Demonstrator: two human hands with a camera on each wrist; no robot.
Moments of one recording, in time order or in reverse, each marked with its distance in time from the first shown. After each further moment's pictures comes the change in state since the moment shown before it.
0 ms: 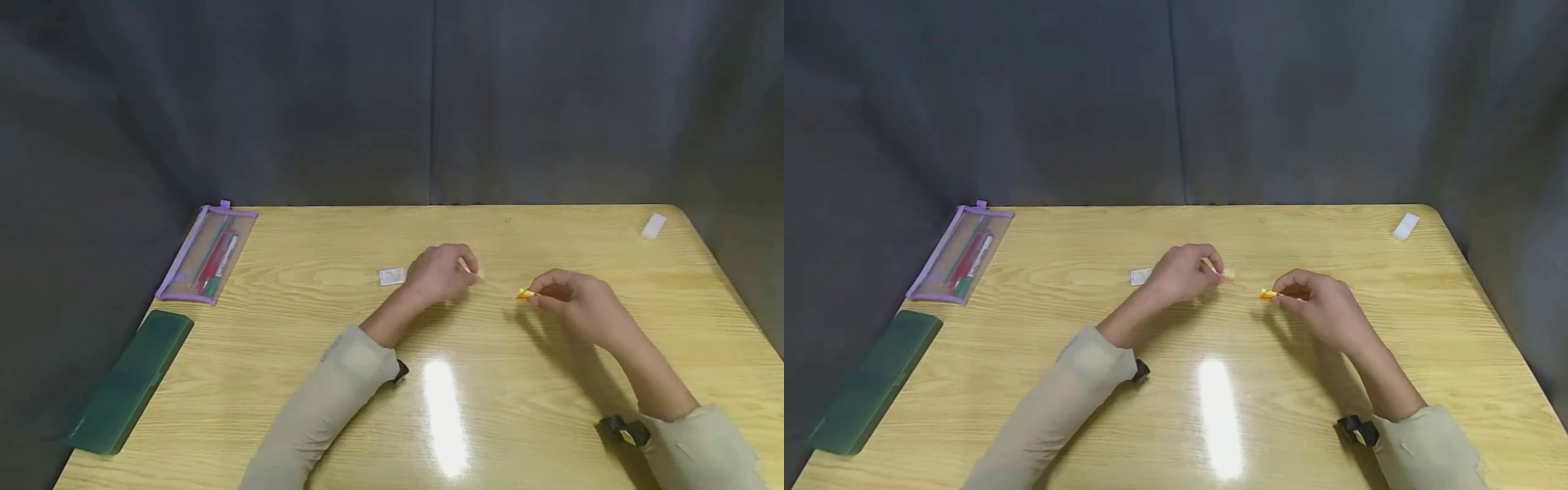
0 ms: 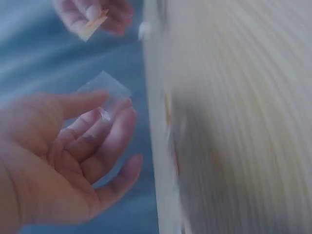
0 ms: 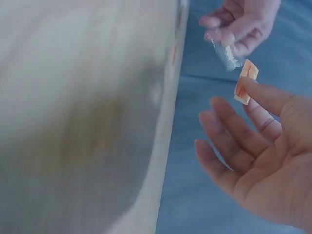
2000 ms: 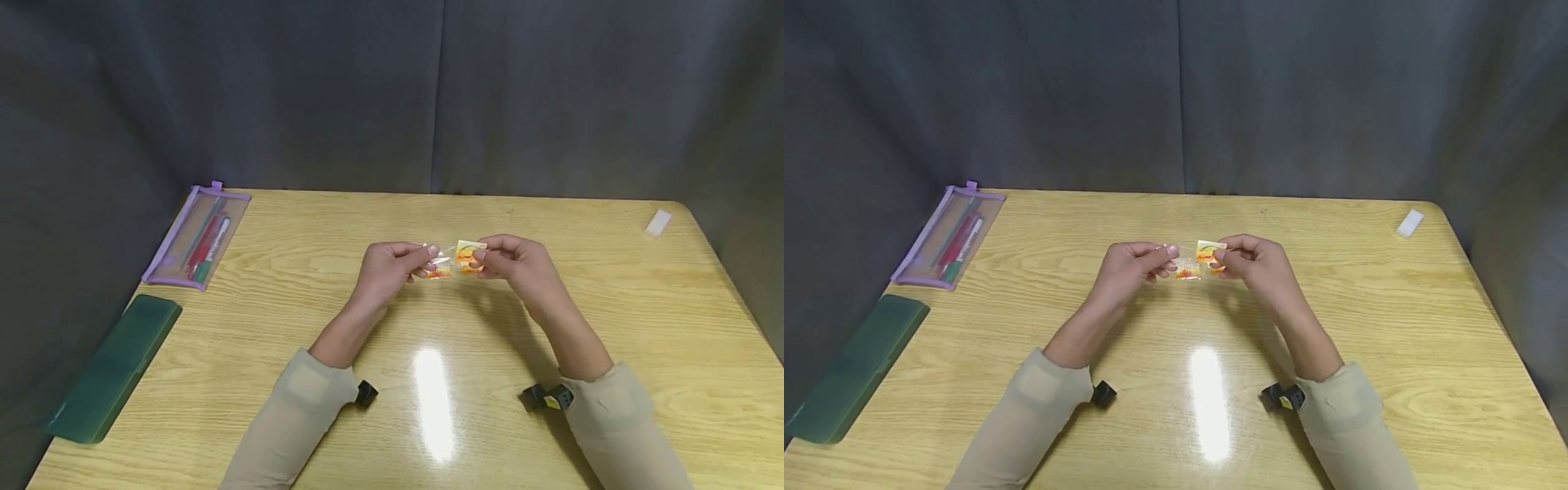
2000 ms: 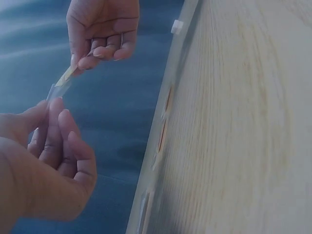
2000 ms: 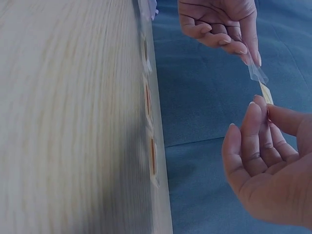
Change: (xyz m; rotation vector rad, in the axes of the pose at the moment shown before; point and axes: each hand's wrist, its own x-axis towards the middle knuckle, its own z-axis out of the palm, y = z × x) left_hand -0.043 -0.045 -0.017 -0.811 0.273 -0.127; right_hand 0.055 -0.057 0.041 0.660 0.014 0.110
